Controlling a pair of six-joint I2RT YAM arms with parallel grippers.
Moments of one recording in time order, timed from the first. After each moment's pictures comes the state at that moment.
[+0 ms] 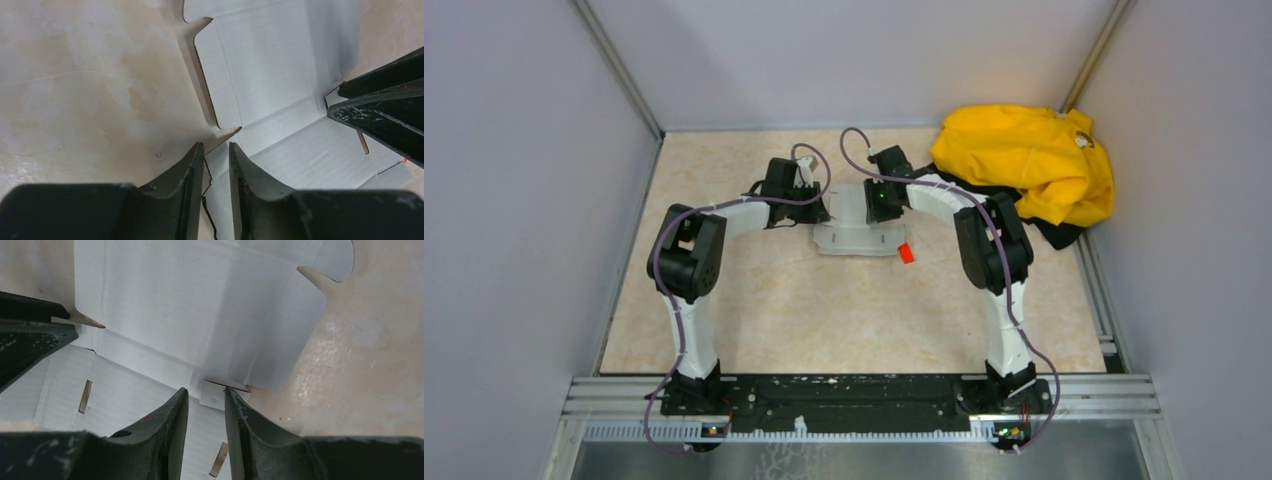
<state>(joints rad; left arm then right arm) -0.37 2.02 1.25 0.02 0.29 -0.28 0.48 2.12 1.57 -0.43 -0.14 0.28</state>
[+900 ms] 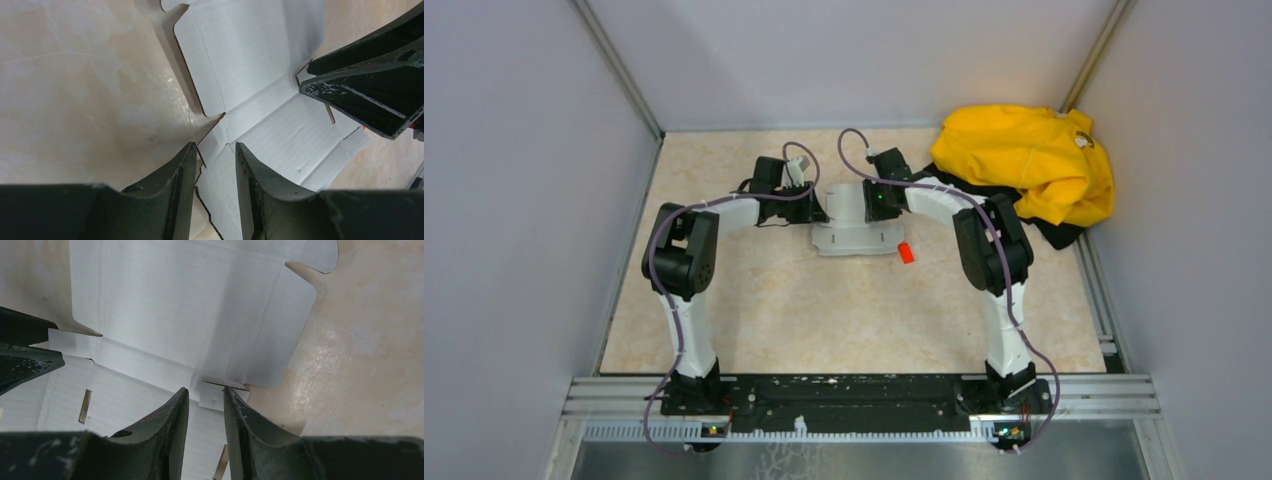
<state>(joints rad) -0.30 2.03 1.25 -0.01 0.50 -0.31 0.49 2.11 1.54 -0.37 -0.10 0.28</state>
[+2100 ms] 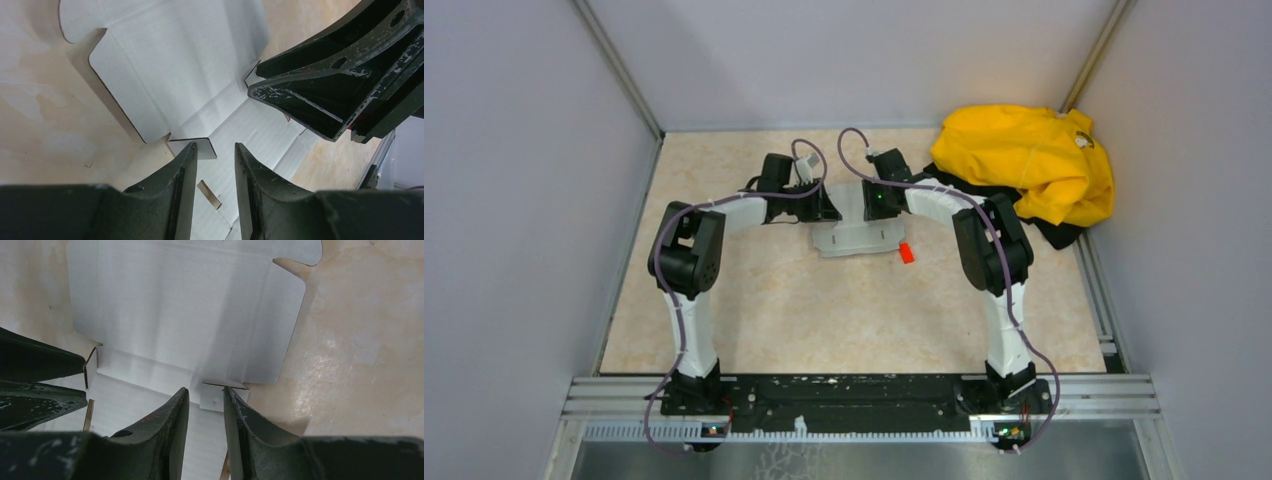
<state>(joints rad) -0.34 2.05 1.29 0.02 0.59 -0.40 0.49 2.11 1.52 -0.32 -0.10 0.28</state>
